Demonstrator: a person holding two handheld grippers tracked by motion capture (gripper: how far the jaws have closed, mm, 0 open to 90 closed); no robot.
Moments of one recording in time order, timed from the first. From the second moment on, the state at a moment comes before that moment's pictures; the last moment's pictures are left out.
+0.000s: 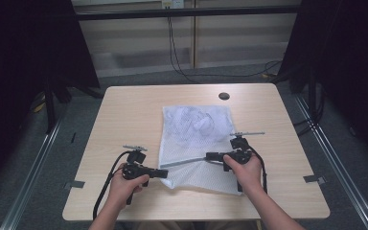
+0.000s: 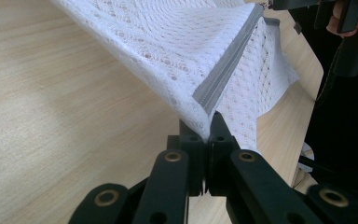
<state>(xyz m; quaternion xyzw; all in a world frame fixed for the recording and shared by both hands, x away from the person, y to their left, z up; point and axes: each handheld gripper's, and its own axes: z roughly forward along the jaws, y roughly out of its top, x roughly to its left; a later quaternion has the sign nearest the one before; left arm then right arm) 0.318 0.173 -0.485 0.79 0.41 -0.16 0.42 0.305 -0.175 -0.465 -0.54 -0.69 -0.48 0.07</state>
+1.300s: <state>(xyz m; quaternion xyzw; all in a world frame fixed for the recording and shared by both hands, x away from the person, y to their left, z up) 0.317 0.174 -0.483 0.79 0.41 -0.16 0.42 0.305 -0.181 -0.465 -0.54 -0.69 -0.48 0.07</state>
